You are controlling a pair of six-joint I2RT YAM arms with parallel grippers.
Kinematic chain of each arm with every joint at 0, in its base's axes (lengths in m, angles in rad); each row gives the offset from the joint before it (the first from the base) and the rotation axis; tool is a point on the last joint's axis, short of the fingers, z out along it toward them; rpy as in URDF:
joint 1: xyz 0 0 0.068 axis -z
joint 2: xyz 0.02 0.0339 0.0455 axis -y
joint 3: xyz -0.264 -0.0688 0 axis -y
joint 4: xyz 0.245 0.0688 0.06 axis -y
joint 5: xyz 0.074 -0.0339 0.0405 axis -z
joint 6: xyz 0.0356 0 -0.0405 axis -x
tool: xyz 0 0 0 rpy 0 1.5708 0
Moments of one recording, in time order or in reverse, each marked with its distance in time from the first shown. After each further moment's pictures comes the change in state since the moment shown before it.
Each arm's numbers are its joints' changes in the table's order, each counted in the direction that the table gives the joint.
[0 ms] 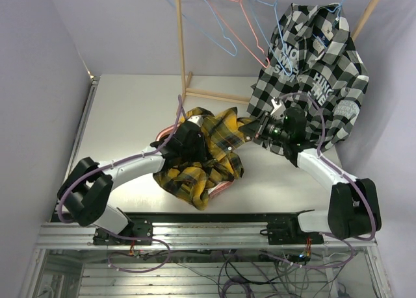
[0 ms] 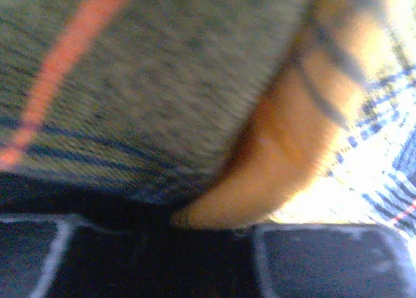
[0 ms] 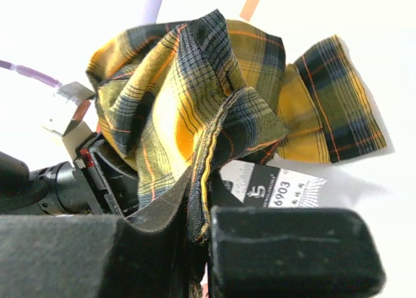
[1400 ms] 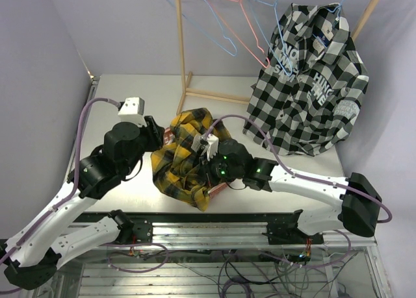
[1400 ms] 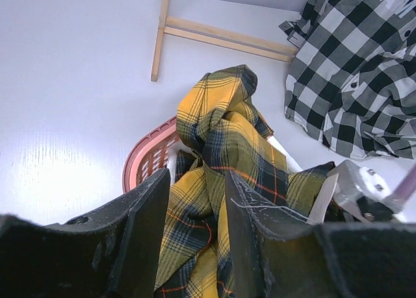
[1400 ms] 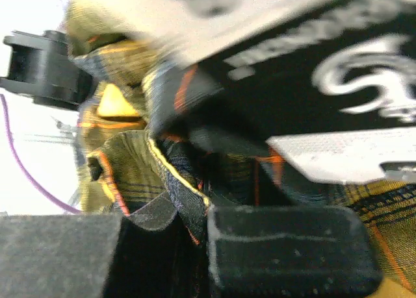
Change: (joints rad) left arm 0.004 0.685 0.202 -0.502 -0.489 -0.214; right arm -0.836 0.026 0.160 -0.311 0.383 0.266
